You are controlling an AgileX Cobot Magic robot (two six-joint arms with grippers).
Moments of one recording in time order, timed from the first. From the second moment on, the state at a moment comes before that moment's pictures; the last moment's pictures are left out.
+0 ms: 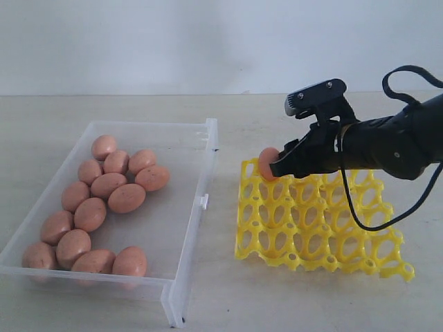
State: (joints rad) left arm 0.07 0.00 0.00 -0.03 0.23 0.02; right arm 0.35 1.85 -0.89 -0.31 -0.18 0.20
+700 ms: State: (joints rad) left arm 0.07 0.00 0.00 -0.03 0.23 0.02; right arm 0.35 1.88 -0.89 -0.31 -0.19 0.20
